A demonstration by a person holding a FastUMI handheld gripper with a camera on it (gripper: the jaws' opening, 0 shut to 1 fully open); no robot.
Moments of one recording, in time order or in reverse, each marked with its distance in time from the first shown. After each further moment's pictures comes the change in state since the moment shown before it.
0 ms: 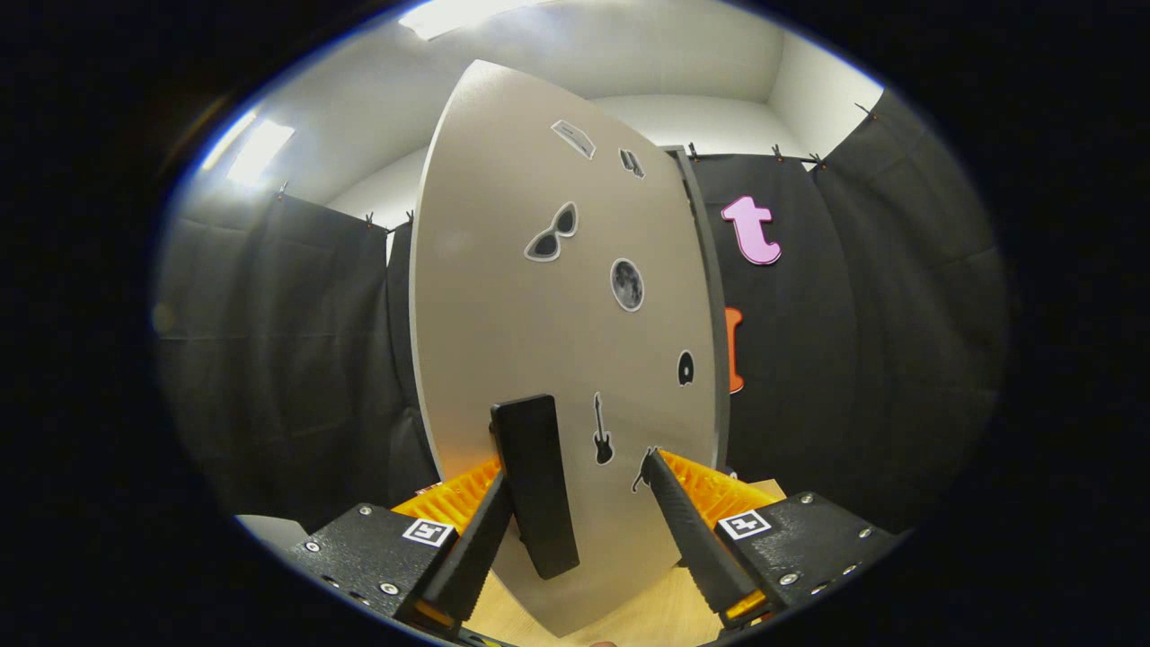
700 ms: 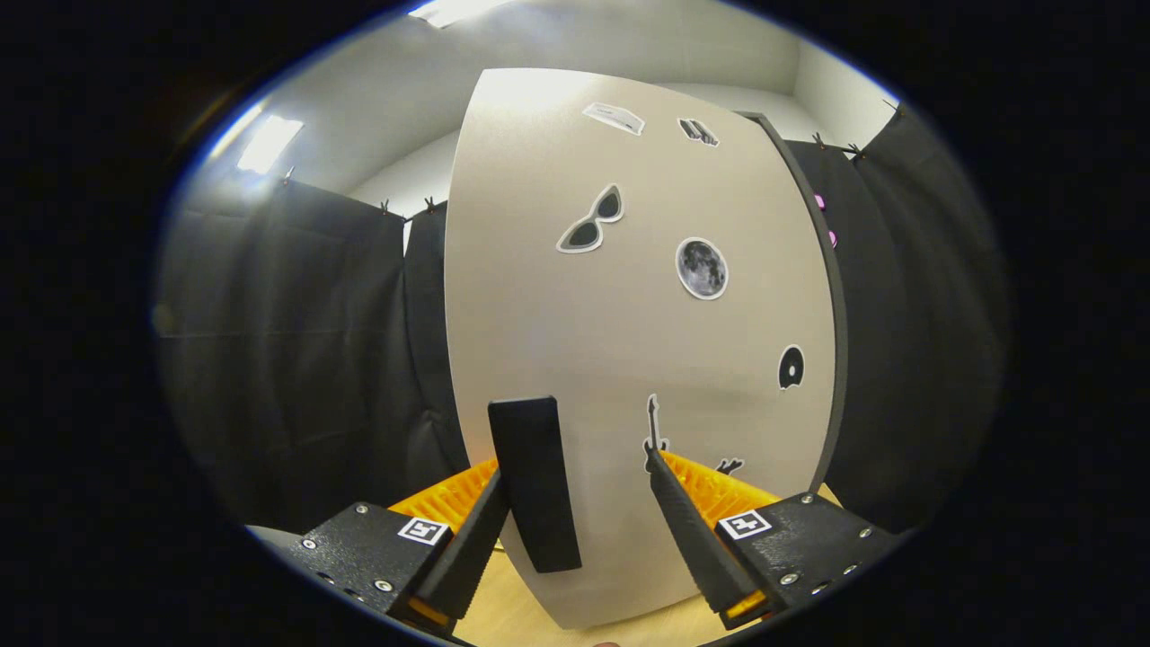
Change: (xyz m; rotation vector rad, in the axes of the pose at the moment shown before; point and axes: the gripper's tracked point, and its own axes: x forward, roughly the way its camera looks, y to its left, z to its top) arm 0.023 0.021 0.000 -0.004 0.014 0.049
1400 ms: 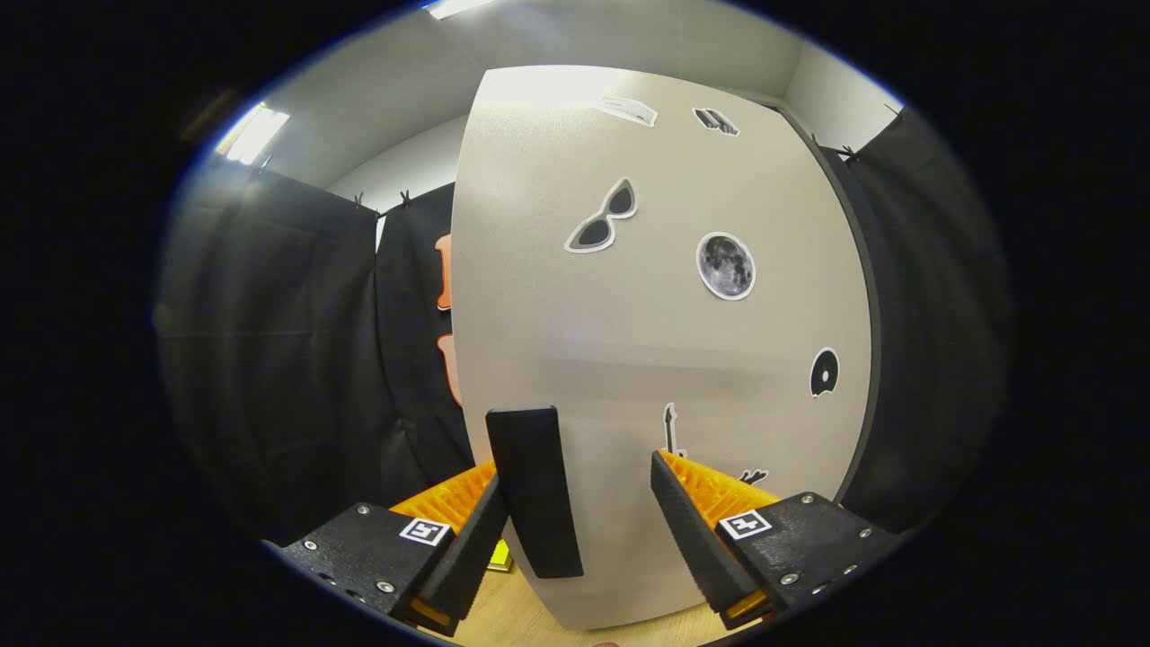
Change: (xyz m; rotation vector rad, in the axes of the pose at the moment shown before) arm 0.029 -0.001 0.001 -0.009 -0.008 -0.095
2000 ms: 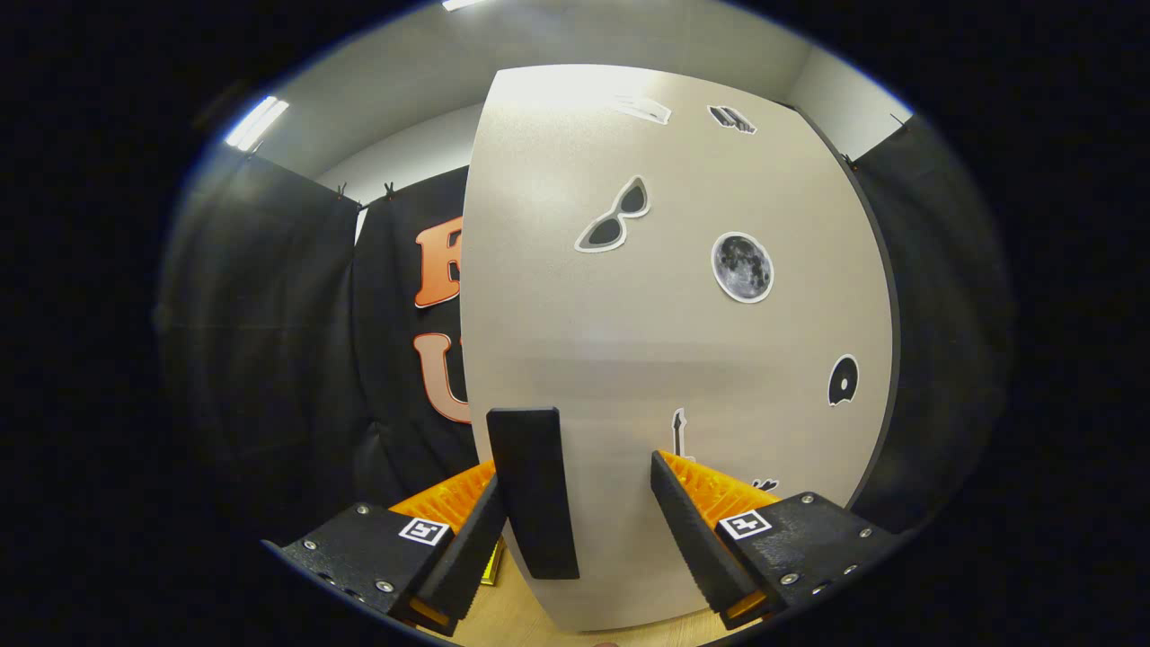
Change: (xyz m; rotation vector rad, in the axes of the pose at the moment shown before) arm 0.019 -0.001 0.002 -0.019 -0.011 -0.078
